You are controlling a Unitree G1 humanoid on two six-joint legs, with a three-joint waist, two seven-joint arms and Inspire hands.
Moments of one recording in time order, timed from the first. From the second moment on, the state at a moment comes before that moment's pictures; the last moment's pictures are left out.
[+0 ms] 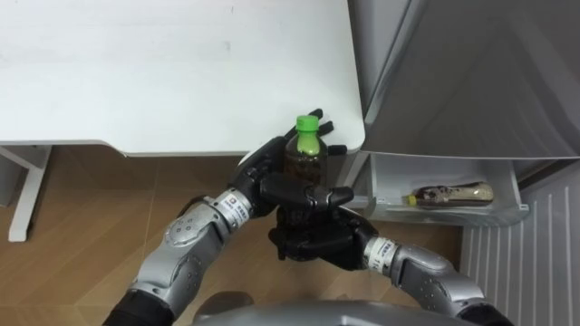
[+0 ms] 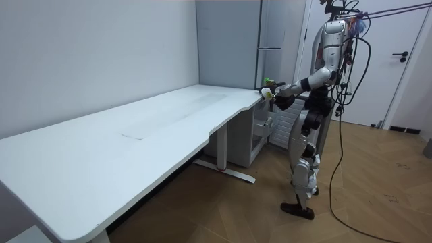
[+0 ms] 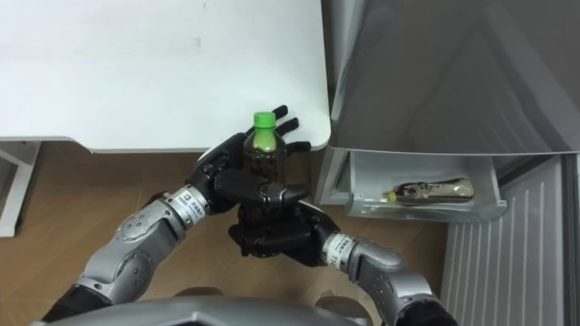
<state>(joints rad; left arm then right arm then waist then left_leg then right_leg) 0.08 0.23 -0.43 0.28 -0.60 -0.04 -0.42 0.07 -0.26 0.48 0.61 0.63 0.02 0.70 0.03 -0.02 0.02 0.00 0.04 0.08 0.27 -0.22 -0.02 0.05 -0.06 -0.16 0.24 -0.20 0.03</state>
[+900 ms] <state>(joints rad) 0.08 0.26 -0.43 0.22 -0.53 -0.03 -0.40 0.07 -0.26 0.48 0.61 0.63 0.02 0.72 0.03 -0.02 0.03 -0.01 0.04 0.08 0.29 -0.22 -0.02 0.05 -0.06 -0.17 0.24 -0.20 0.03</state>
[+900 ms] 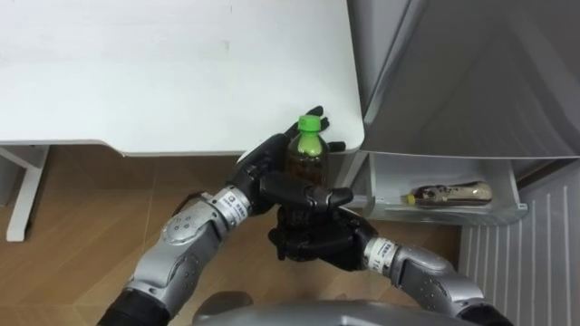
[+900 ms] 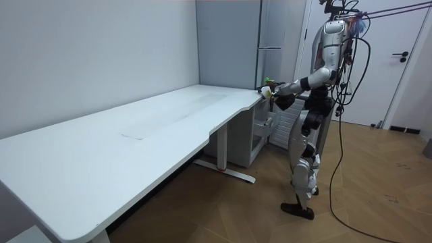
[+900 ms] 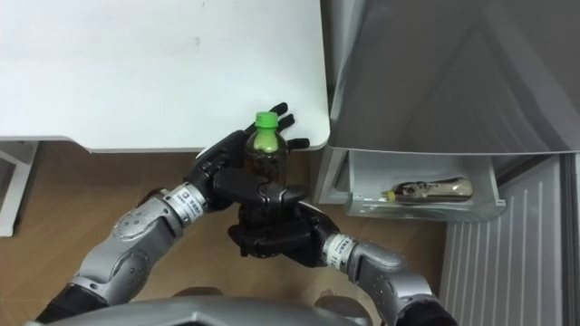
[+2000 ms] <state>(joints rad) 0.09 0.25 -0.24 -0.25 -0.42 -0.17 -0.27 0.08 -0.28 0.44 0.68 0.51 0.02 0.77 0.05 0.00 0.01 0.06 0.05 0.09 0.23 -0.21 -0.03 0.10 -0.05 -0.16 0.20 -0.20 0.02</state>
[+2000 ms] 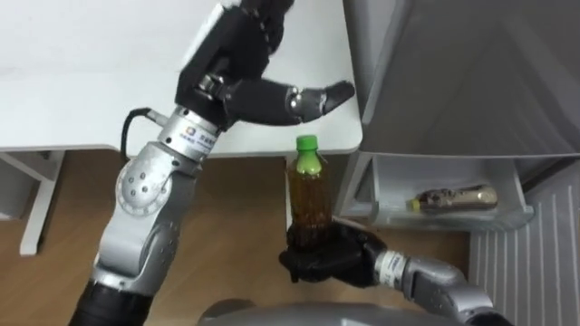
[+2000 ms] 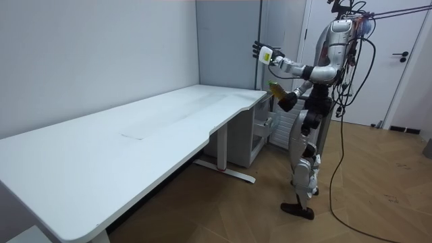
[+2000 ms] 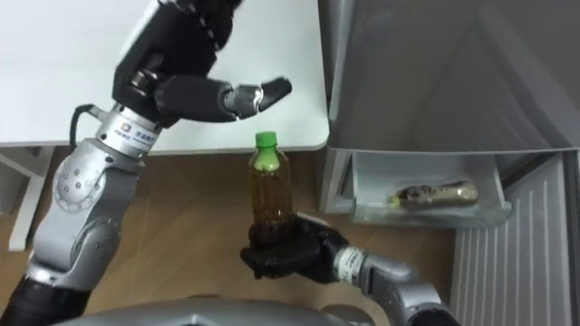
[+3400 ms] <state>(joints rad) 0.23 0.26 0.23 -0.25 -0.01 -0.35 0.42 0.22 -0.30 0.31 0.64 0.51 -0.03 0.75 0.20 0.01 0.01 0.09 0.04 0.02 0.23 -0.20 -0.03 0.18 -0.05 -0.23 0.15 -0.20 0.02</state>
